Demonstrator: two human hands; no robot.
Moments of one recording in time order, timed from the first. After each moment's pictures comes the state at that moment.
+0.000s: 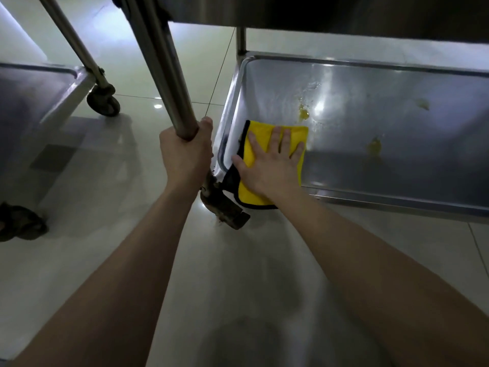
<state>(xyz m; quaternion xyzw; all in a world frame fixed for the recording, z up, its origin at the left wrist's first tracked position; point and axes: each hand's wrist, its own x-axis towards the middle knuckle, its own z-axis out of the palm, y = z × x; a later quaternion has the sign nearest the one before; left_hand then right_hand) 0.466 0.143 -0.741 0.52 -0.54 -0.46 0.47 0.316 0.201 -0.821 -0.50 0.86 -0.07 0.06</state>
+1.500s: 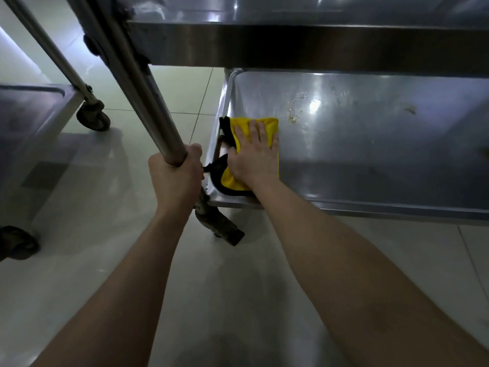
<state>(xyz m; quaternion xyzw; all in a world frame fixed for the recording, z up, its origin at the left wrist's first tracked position) 0.462 0.162 -0.742 0.50 -0.55 -0.47 0.47 0.296 0.162 -0.808 -0.50 0.85 -0.13 0.08</state>
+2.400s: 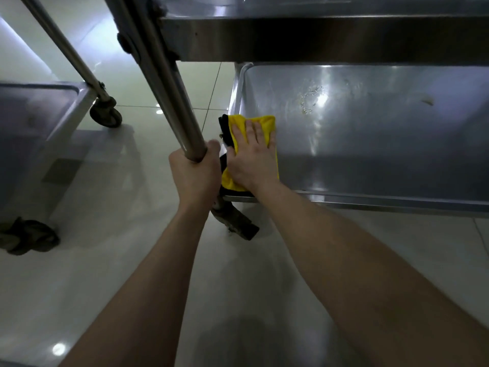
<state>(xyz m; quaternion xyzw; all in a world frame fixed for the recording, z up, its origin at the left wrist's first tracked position) 0.456 0.169 -0.741 0.52 -0.53 -0.48 0.47 0.330 0.161 -0.814 -0.52 0.84 -0.14 0.06</state>
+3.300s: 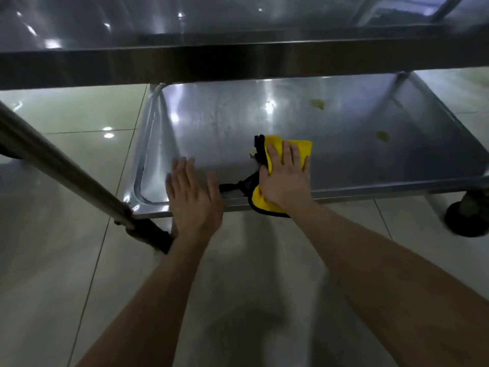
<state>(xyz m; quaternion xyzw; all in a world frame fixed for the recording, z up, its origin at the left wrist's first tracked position) 0.344 0.261 -0.822 0.47 -0.83 -0.18 0.26 0.156 0.352 -0.820 -0.37 0.92 -0.12 0.03</state>
